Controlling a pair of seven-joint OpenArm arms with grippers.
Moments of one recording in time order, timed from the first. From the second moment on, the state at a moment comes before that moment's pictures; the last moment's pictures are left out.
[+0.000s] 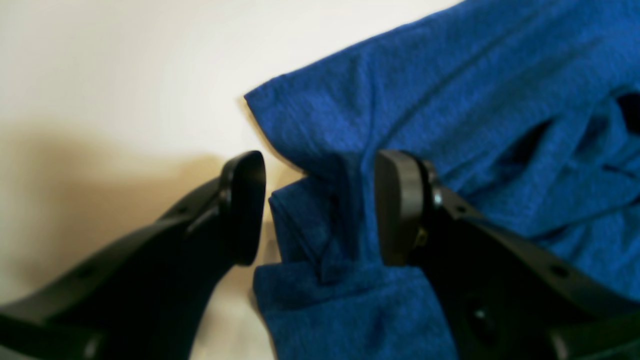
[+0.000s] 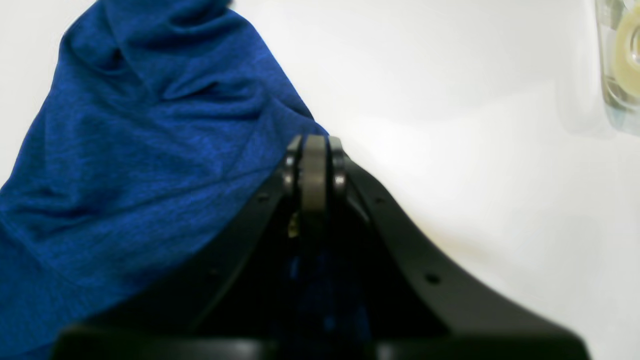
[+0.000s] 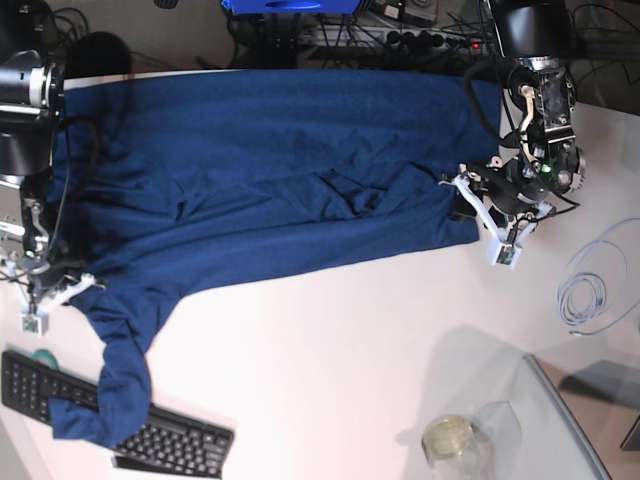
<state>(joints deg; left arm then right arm) 4.7 -11.1 -15.8 82.7 -4.8 -28.7 43.6 20.0 17.6 7.5 38.7 9.7 8.9 -13.4</state>
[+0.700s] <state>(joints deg) -10.2 -11.1 -23.4 58.2 -4.7 -28.7 39.7 20.1 17.6 7.4 38.7 9.7 8.9 -13.2</state>
